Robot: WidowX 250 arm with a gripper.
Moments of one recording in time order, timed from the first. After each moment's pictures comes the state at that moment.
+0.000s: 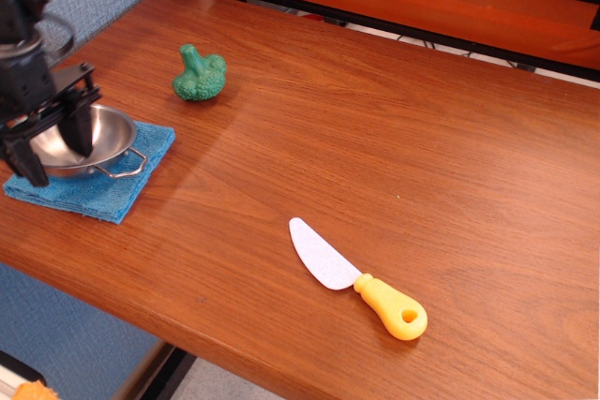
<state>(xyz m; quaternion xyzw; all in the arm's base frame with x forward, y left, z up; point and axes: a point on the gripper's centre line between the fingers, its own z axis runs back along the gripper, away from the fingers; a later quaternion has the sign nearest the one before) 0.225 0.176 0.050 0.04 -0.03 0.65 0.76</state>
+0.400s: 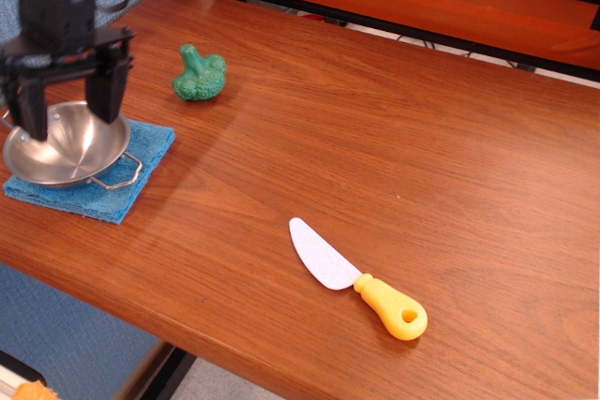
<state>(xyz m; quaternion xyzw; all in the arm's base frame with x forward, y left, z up) 0.235 0.149 0.093 0.16 0.03 0.61 0.78</state>
